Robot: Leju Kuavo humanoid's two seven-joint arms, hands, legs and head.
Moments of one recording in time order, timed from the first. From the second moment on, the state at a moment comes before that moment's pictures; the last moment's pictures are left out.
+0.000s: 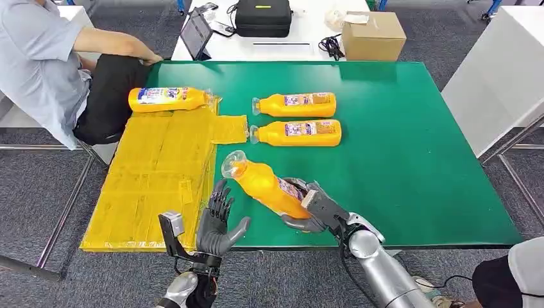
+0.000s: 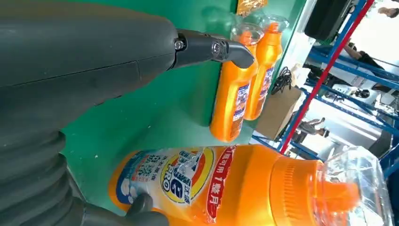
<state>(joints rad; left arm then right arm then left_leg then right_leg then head) -0.15 -0.26 -0.42 -0.99 0.44 0.13 -0.53 -0.30 -0.10 0.48 -1.12 0.16 0.24 -0.46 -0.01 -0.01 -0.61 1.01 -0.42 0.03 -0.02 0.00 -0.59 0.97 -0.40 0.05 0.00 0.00</state>
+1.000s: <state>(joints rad) -0.21 -0.27 -0.47 -0.94 0.47 -0.05 -0.55 -0.35 0.00 0.61 -1.02 0.16 0.31 -0.51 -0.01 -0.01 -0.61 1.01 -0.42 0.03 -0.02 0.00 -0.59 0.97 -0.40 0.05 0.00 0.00</state>
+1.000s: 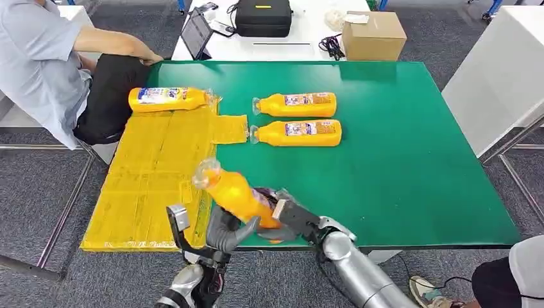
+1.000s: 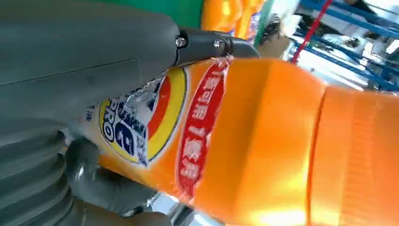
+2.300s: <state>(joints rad) -0.30 -0.28 -0.48 -0.79 0.41 0.01 -0.59 -0.40 0.03 0.68 -0.93 0.11 0.30 -0.51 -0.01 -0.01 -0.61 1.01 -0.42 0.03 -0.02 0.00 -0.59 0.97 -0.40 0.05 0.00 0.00</state>
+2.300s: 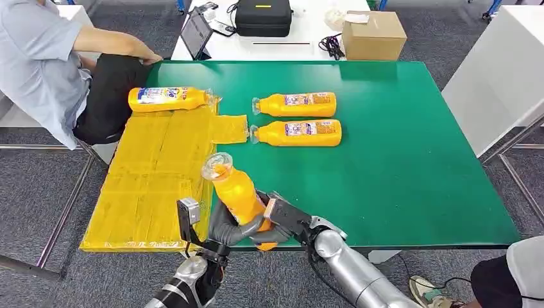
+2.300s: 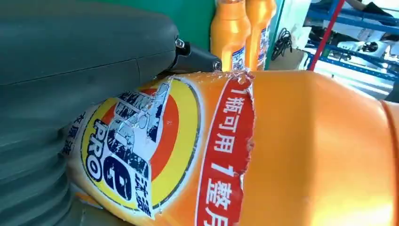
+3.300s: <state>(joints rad) -0.26 -0.28 -0.40 -0.86 0.34 0.25 -0.59 -0.37 0.06 0.70 -0.95 0.22 0.14 -0.47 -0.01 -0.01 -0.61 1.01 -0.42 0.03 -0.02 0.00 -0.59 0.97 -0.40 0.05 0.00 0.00</state>
